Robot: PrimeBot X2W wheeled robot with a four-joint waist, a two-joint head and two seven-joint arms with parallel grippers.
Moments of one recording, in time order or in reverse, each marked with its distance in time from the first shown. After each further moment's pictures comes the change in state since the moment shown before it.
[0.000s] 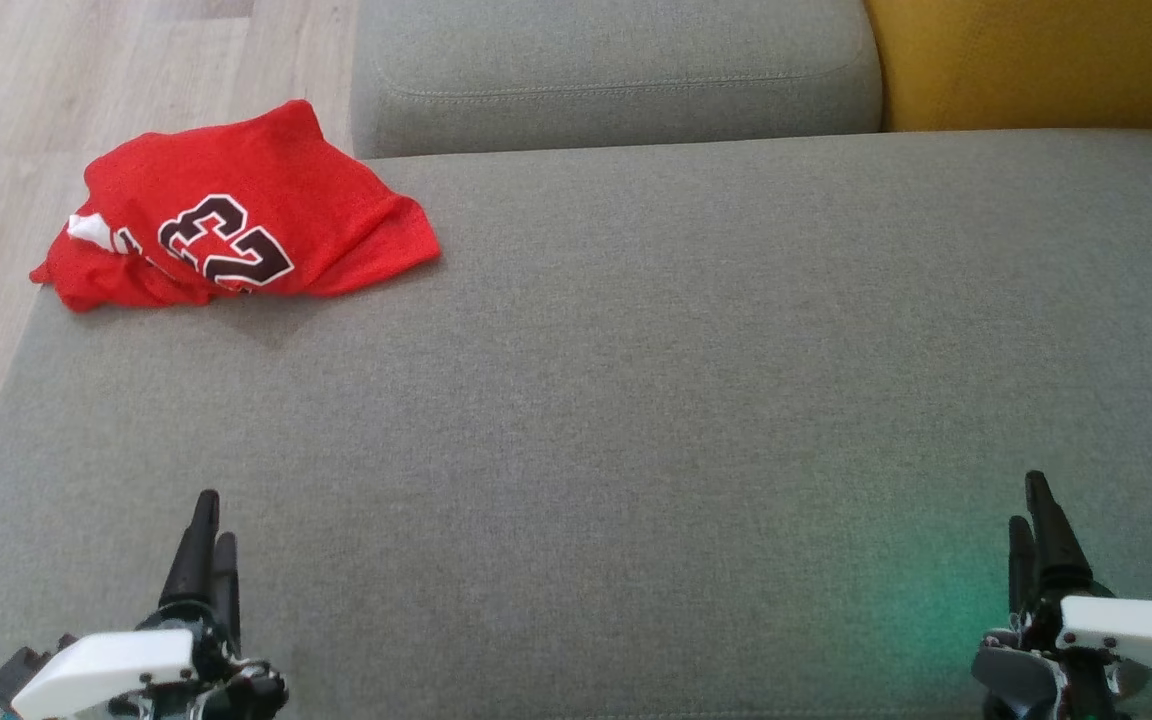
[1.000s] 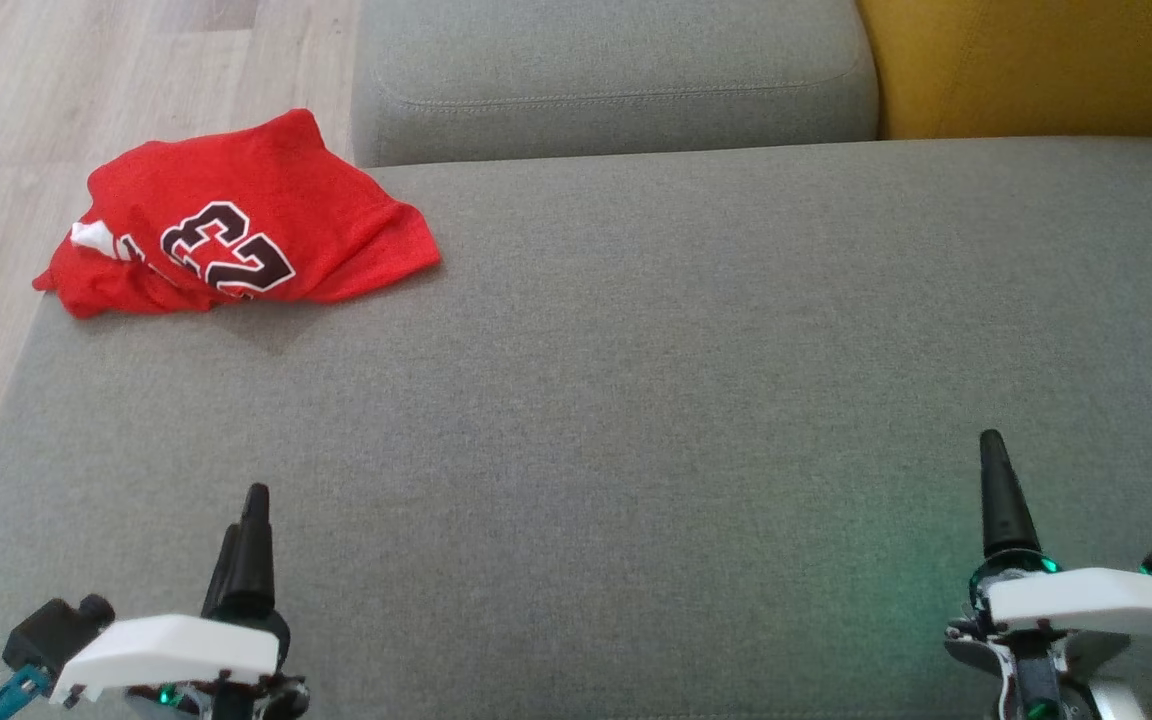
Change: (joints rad) left arm 0.040 0.002 -0.076 -0.114 0.482 0.075 -0.086; right arm 0.000 0.000 0.077 -0.092 -0.411 0.000 -0.082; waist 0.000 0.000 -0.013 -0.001
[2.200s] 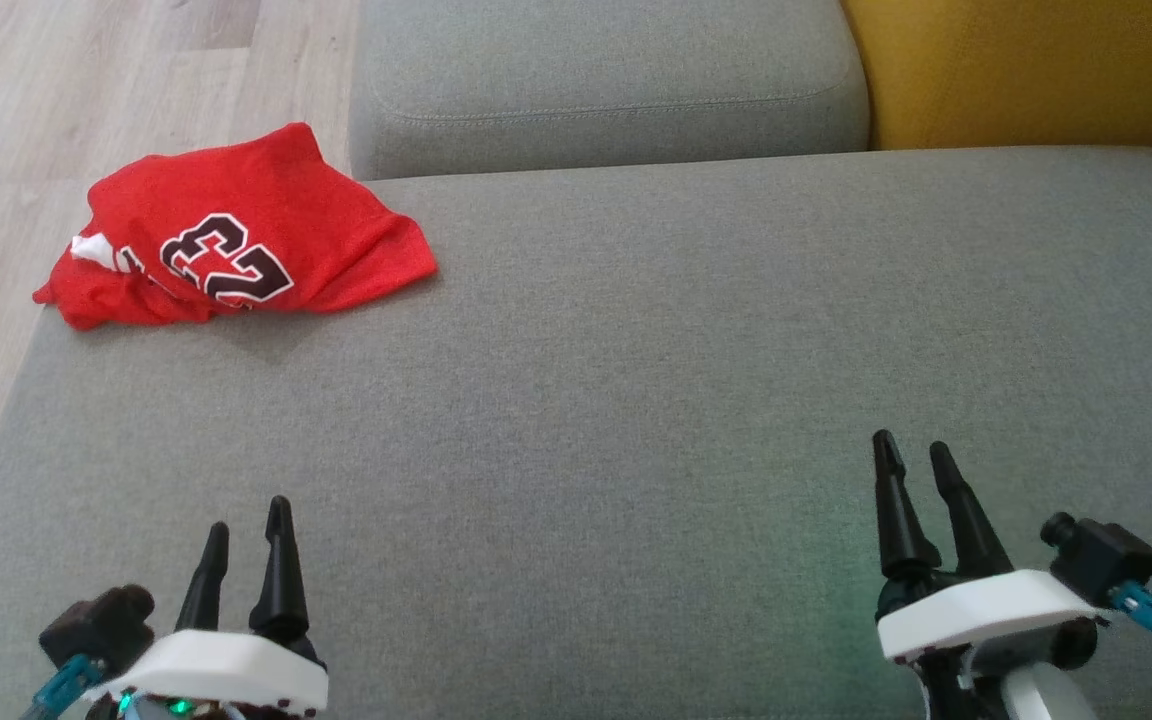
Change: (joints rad) left arm 0.047 0.015 -0.047 -0.051 0.510 0.056 -0.099; right arm 0.000 -0.002 0.132 -0.016 -0.546 0.000 -0.106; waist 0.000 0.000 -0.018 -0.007
